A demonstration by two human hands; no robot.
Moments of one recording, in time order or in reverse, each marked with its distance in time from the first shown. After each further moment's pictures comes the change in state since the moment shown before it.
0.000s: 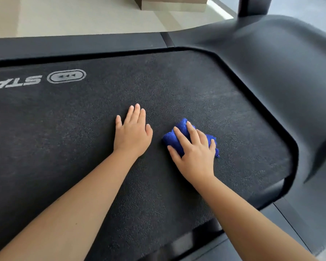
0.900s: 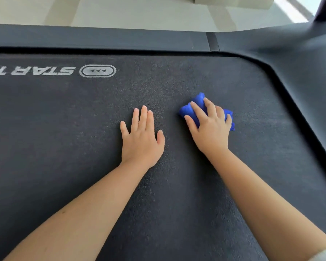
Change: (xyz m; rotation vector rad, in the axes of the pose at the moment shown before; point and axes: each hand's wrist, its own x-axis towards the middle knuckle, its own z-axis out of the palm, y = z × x) left_hand 0.013 0.004 0.001 0.027 -0.039 -0.331; right_hand 0.137 0.014 0.050 0.093 -0.006 -0.184
